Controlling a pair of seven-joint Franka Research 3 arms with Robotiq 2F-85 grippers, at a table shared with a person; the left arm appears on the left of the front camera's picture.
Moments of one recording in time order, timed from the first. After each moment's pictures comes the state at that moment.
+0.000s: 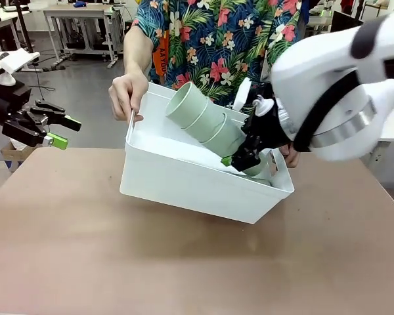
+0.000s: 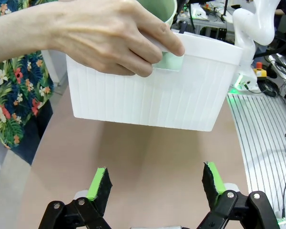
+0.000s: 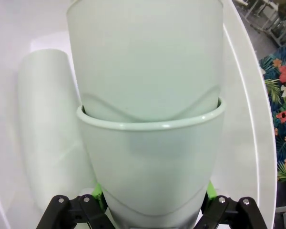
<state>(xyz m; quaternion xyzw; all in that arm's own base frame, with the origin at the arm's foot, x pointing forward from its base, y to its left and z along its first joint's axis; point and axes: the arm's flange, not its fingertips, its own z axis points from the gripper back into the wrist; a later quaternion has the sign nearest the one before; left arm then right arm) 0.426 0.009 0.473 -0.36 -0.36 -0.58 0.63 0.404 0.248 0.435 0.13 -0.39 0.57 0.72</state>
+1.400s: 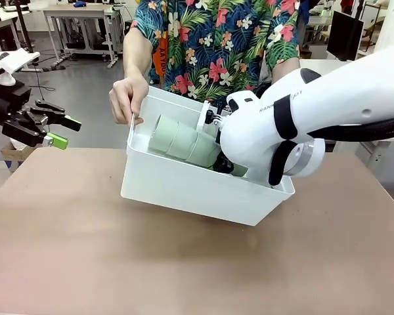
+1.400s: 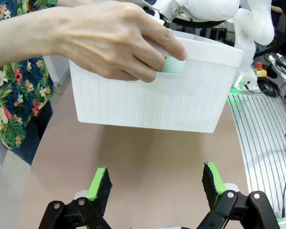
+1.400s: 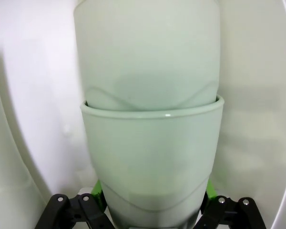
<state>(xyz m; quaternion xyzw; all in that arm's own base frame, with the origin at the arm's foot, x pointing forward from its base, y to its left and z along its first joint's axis) 0.426 0.009 0.473 -0.36 -0.36 -0.58 0.63 0.445 0.301 0.392 0.02 -0.33 0.60 0.73</state>
